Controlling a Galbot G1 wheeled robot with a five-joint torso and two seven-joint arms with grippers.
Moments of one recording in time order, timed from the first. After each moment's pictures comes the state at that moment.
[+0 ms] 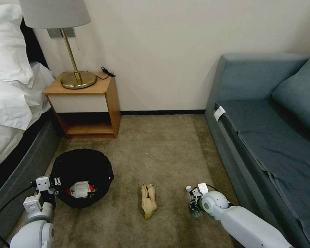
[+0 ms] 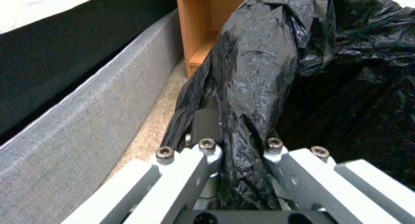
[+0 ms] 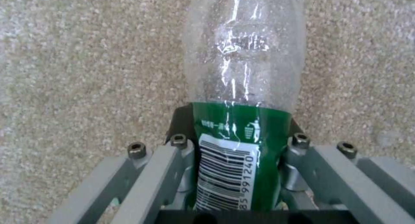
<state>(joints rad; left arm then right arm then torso) 1.46 -1.43 -0.94 -1.84 -0.17 0.18 0.06 -0.82 0.99 -0.33 1.29 0.97 -0.73 0.34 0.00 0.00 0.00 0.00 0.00</state>
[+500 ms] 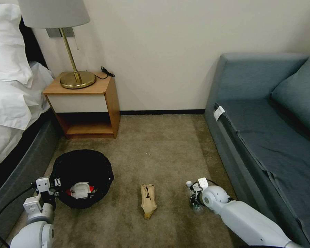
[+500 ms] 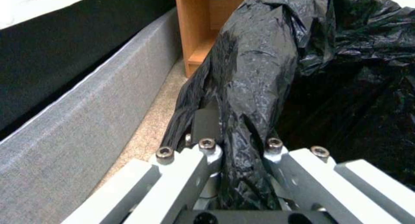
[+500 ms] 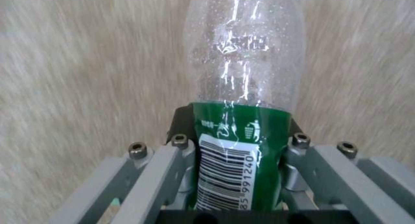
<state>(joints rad) 1.47 -1.44 -0.94 -1.85 -0.17 0.17 0.06 -0.75 1.00 -0.30 1.31 0.97 -0.74 0.33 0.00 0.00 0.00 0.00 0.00</state>
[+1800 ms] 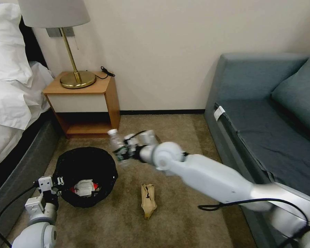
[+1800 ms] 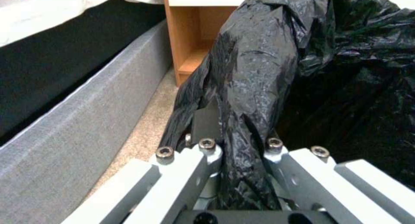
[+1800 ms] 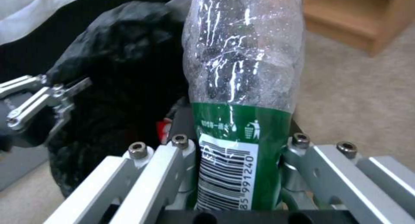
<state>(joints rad) 1.50 -1.46 -0.92 -1.92 -0.17 0.17 0.06 -0.25 1.29 -0.72 1.56 1.24 -0.50 0.24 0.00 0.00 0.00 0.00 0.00</state>
